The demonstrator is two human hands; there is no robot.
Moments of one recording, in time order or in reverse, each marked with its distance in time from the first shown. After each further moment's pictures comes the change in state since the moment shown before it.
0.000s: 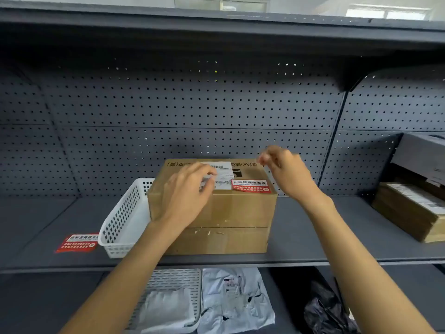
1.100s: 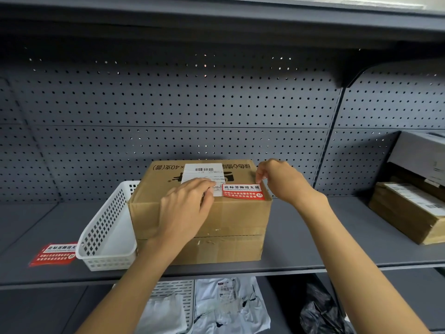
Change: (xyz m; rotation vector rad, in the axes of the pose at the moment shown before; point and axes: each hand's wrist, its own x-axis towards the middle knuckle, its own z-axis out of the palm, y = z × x) left_hand -0.006 0.009 0.031 0.121 -0.013 -0.025; right_hand 0.014 0.017 0.006 -0.336 -0.315 0.048
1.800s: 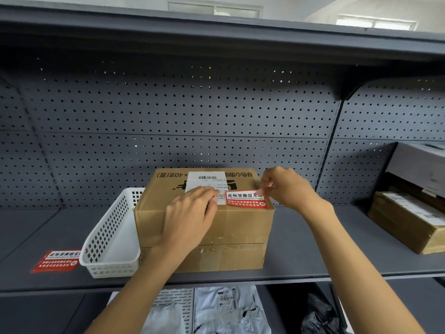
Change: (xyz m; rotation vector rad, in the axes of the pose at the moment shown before) left_hand -0.001 -0.003 -0.002 -0.012 0.013 0.042; right_hand -0.001 -0.003 -0.007 0.030 -0.027 0.104
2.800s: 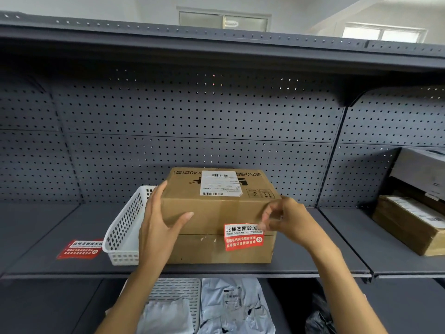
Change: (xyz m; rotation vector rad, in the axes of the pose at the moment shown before) left_hand -0.060 -0.054 -0.024 -0.568 0.102 -0.464; right_hand -0.075 -0.003 0.026 0.424 -0.074 -0.047
